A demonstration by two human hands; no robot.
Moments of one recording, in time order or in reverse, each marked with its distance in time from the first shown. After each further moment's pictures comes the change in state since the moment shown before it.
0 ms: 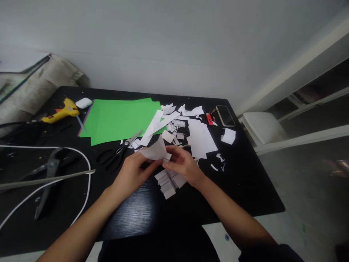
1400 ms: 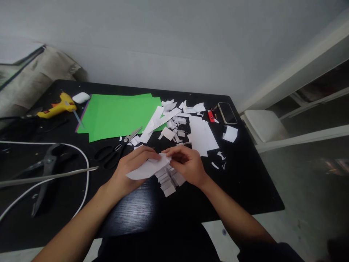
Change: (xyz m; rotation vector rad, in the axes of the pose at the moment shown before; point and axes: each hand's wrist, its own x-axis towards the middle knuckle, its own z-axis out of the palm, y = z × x) left_hand -0.002 0.001 -0.014 -0.047 -0.021 0.313; right_hand -0.006 -0.007 0.000 -0.204 0.057 -0.257
